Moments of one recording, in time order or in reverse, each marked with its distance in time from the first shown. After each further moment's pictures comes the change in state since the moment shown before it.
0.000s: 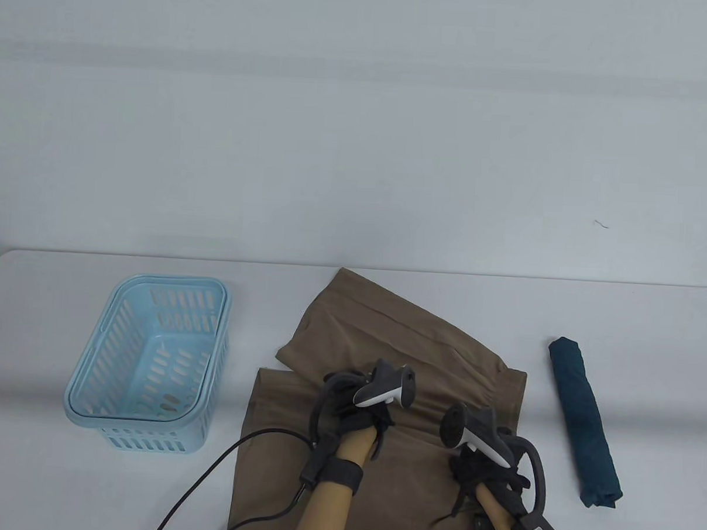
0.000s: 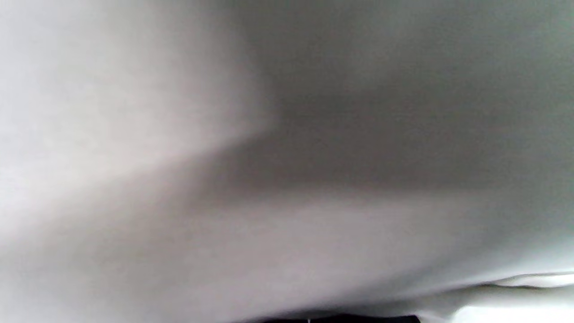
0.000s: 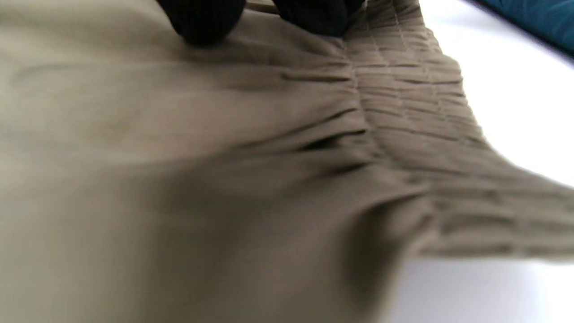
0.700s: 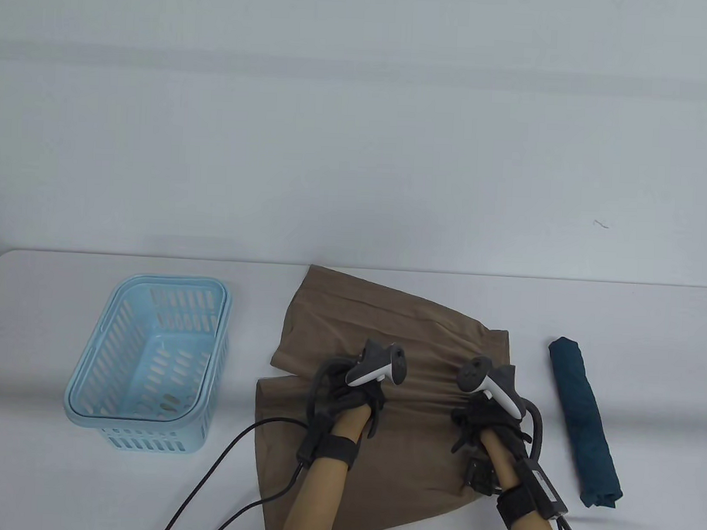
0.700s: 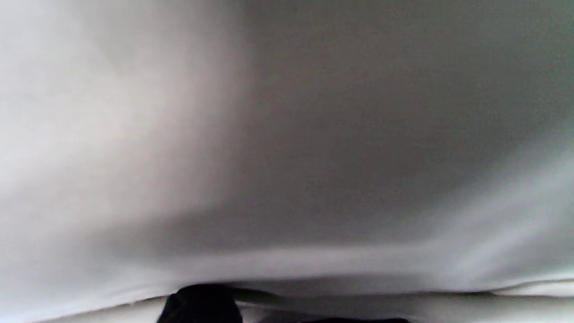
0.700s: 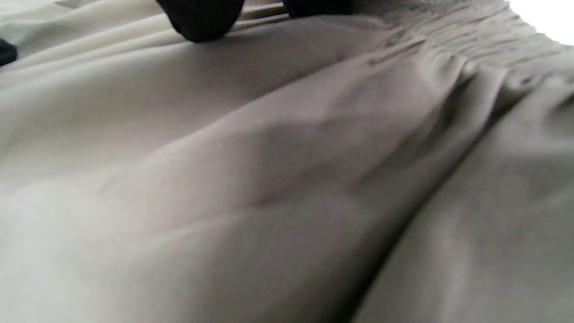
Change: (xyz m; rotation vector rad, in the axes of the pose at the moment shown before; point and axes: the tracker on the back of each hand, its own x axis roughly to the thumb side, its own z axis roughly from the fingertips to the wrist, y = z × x) left_hand -0.022 0.015 -0.031 -0.017 0.029 0.076; right_hand -0.013 -0.040 -0.066 0.031 0.017 -0.261
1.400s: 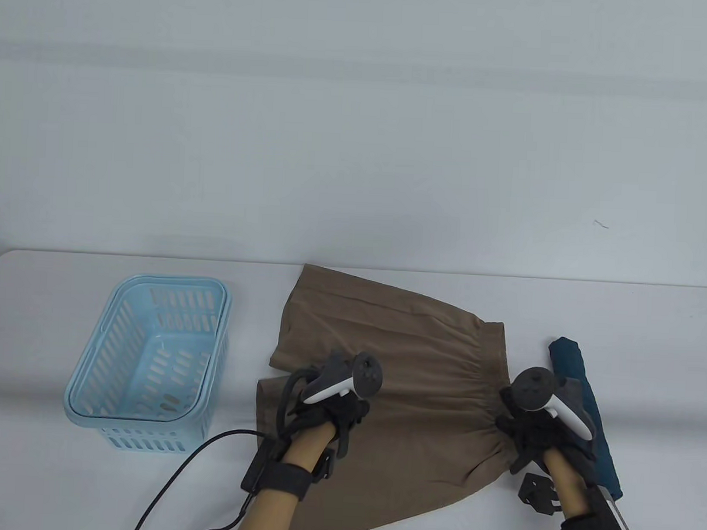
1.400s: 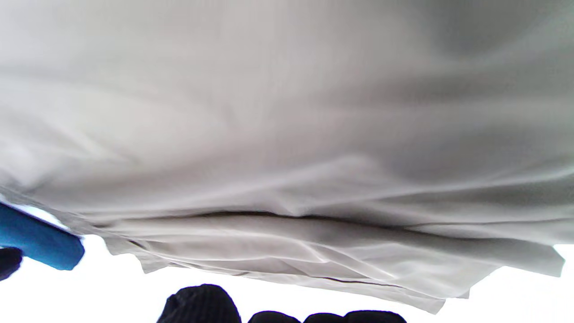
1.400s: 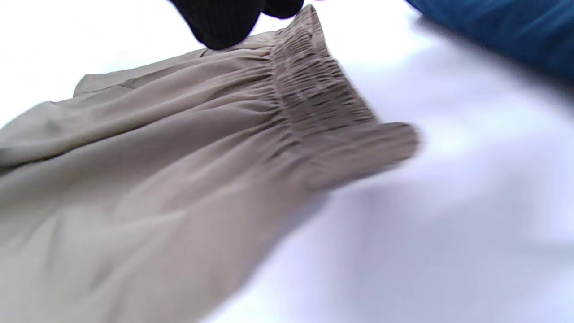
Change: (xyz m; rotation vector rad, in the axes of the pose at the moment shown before) left_hand -0.043 0.003 0.112 0.126 -0.245 0.129; right_hand -0.081 -0.027 0.050 -0.109 -0.197 -0.005
